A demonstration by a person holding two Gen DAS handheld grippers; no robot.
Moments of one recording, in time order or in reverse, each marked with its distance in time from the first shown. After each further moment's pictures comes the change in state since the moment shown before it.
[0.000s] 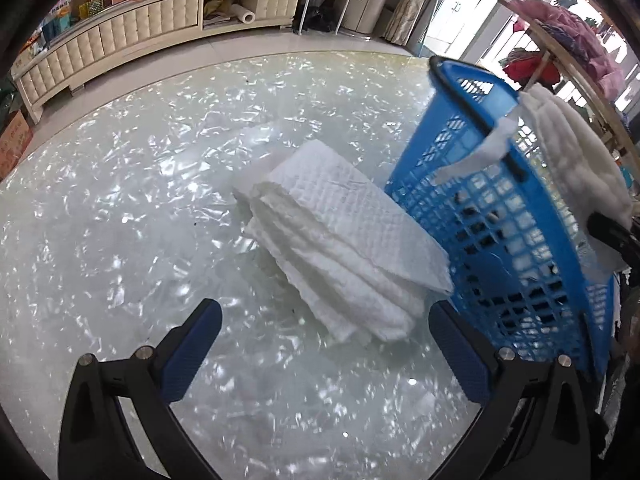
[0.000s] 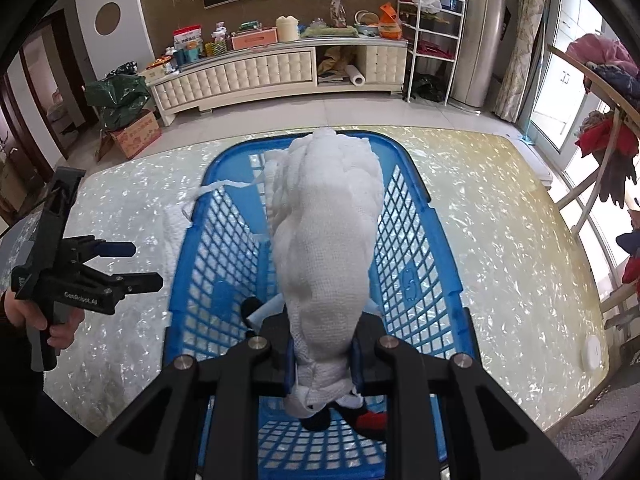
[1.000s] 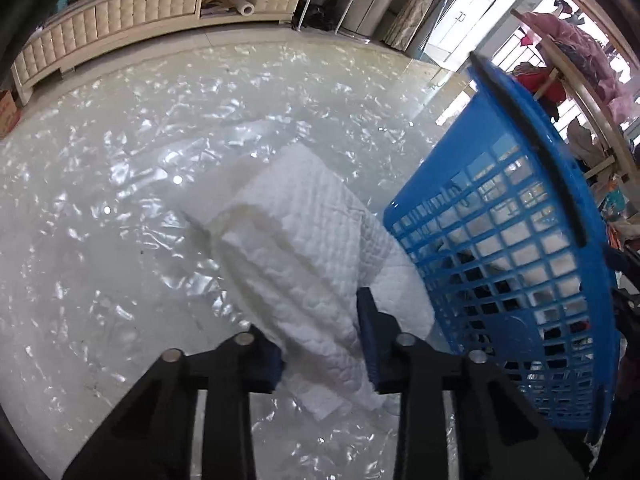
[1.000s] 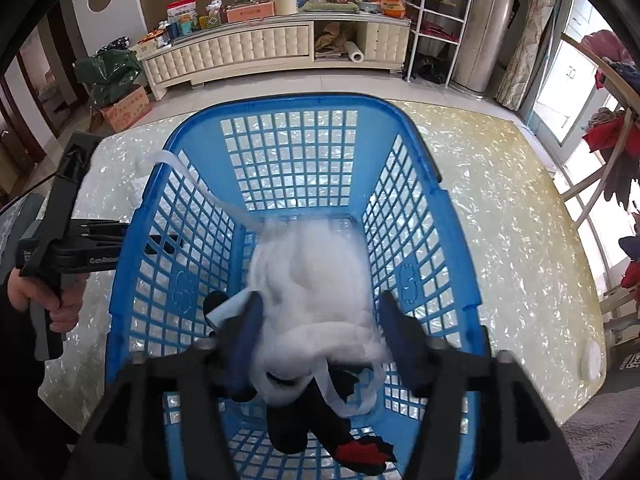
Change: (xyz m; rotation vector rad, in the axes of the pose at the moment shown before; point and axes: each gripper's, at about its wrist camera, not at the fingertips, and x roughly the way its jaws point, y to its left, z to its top) left arm 0.053 -0.015 0.027 -0.059 -0.001 -0.070; right arm 0.017 0.006 0.002 -0.026 0.086 -0.037
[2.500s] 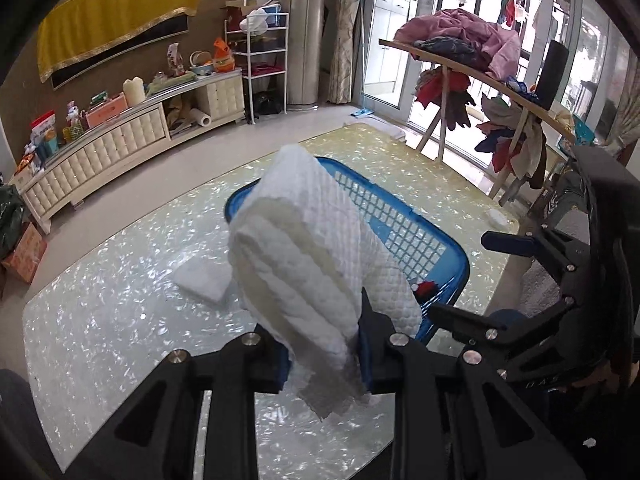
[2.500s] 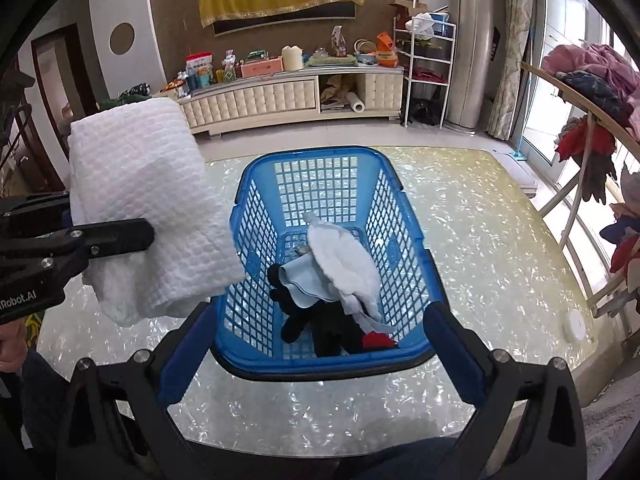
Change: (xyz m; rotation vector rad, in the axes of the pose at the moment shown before) left arm -0.178 -0.155 -0.071 0.328 -0.249 0.103; right arm -0.080 0.000 -0.061 0.038 -0.204 0.048
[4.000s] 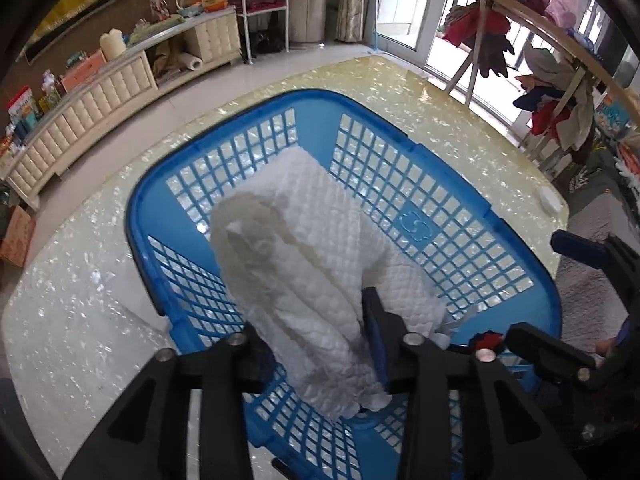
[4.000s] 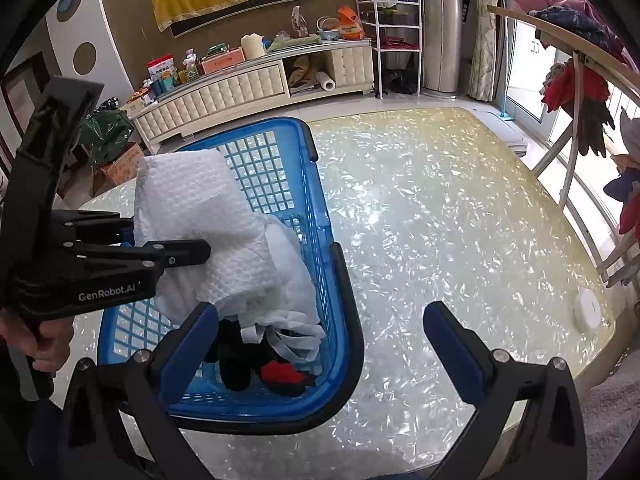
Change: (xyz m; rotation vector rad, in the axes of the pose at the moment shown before) left arm 0.148 -0.009 0.036 -0.015 0.232 0.033; right arm 0.041 -0.057 0.002 0.125 0.066 -0.003
